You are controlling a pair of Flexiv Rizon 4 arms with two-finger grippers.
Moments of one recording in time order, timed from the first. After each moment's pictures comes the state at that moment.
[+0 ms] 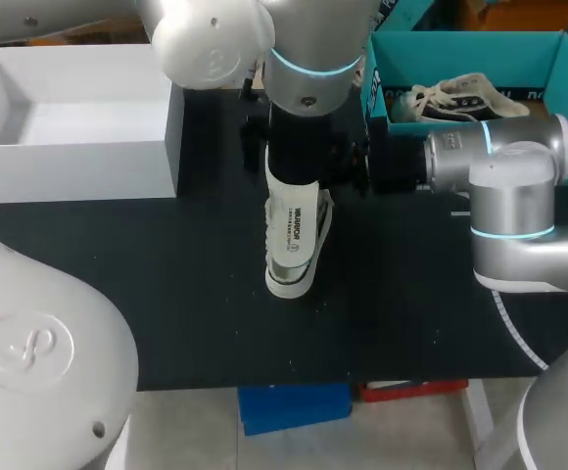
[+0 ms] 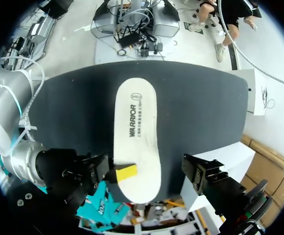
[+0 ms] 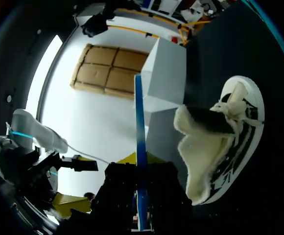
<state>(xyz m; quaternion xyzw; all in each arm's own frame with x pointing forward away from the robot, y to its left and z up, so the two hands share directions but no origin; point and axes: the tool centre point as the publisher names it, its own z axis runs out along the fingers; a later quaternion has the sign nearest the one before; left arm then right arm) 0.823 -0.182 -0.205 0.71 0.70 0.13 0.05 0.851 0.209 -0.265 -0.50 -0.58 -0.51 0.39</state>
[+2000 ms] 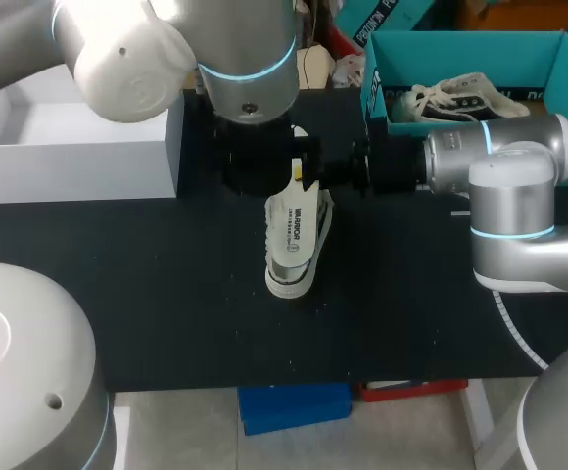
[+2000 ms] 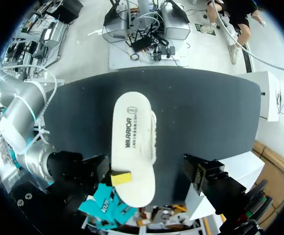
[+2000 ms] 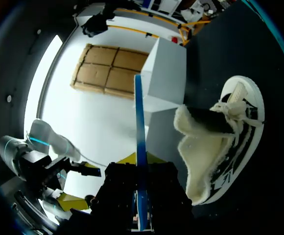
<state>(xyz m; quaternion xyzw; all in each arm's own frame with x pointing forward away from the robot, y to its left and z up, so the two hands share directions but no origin) 0.788 -0.167 -0.204 0.71 0.70 0.04 0.12 0.851 0.209 -0.265 -0.50 -0.58 -0.51 0.39</state>
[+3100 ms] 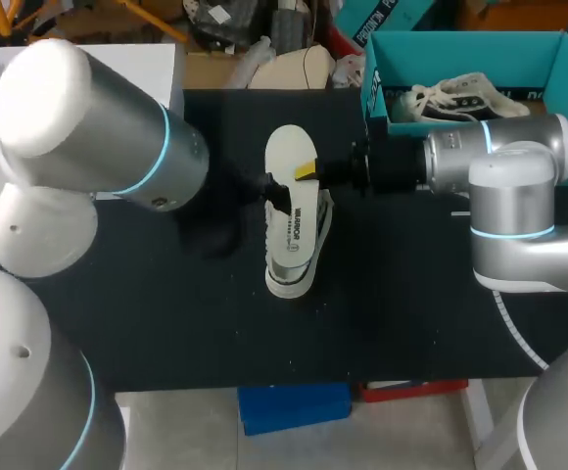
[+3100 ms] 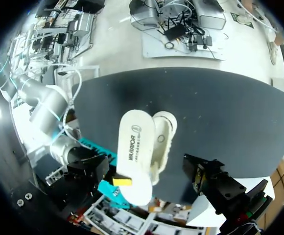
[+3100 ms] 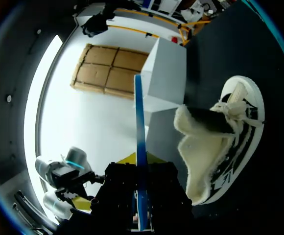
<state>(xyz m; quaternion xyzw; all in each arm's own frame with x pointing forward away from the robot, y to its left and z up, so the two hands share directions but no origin) 0.754 -0.144 -0.223 0.65 0.69 -0.04 0.31 0.851 0.209 -0.265 -0.50 -0.58 -0.51 0.39</state>
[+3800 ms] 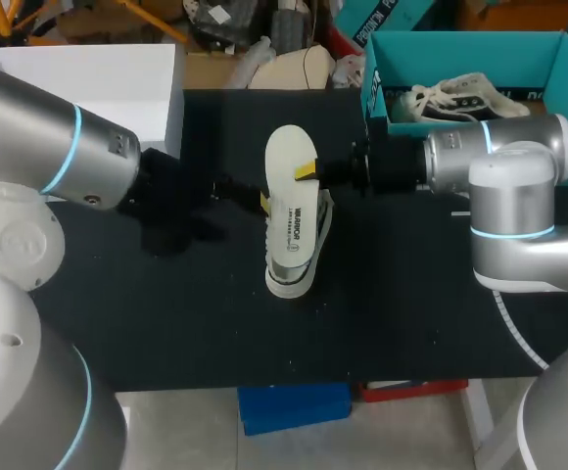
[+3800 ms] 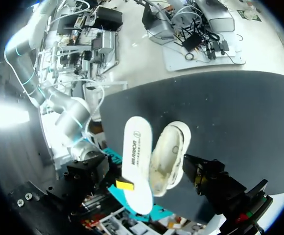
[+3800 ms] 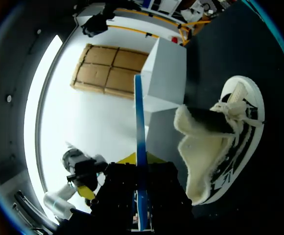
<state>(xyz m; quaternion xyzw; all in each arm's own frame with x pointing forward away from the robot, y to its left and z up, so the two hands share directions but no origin) 0.756 -0.127 -0.232 0.66 0.63 -0.20 0.36 0.851 0.209 -0.265 -0.50 -0.58 -0.51 0.39</state>
